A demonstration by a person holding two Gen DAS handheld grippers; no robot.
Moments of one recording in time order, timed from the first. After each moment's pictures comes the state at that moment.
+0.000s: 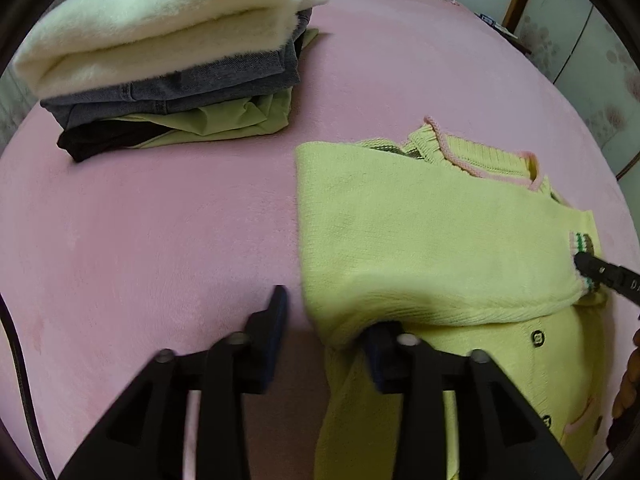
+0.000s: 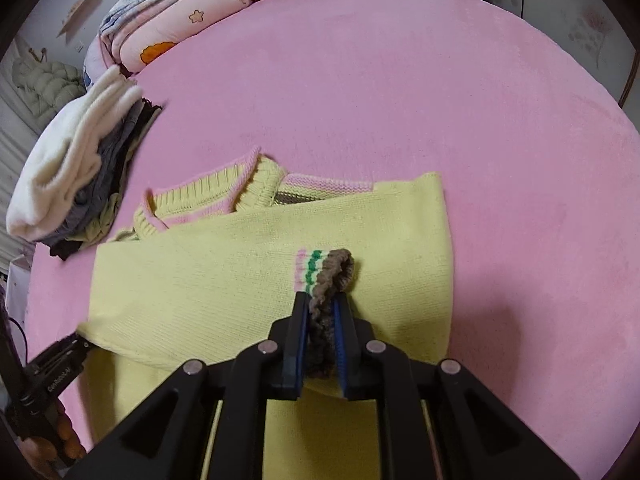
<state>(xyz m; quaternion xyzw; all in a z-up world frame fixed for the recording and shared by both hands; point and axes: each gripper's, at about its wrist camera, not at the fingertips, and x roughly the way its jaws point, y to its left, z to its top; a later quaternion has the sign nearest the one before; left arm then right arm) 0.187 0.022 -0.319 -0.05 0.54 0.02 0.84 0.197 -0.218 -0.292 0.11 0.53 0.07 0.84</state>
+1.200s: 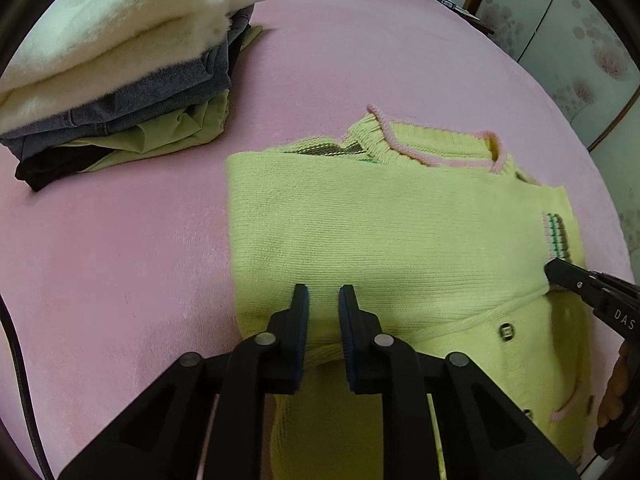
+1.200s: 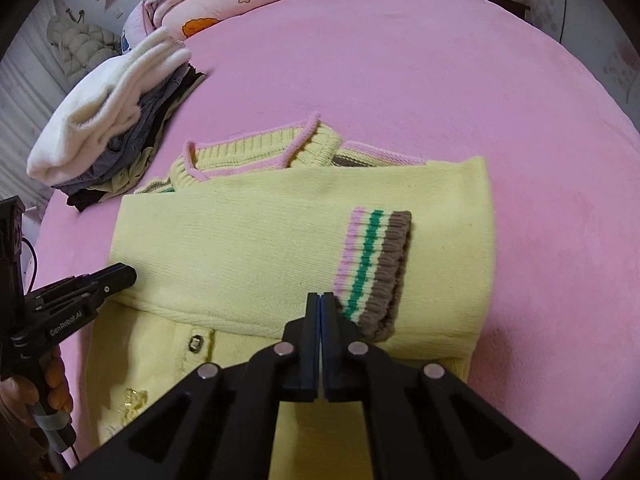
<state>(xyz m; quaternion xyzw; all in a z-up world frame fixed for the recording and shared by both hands) 0.209 0.005 -0.319 -0.05 0.55 -0.05 0.83 0.173 -0.195 -0.288 0.07 0.53 0.12 0.84</state>
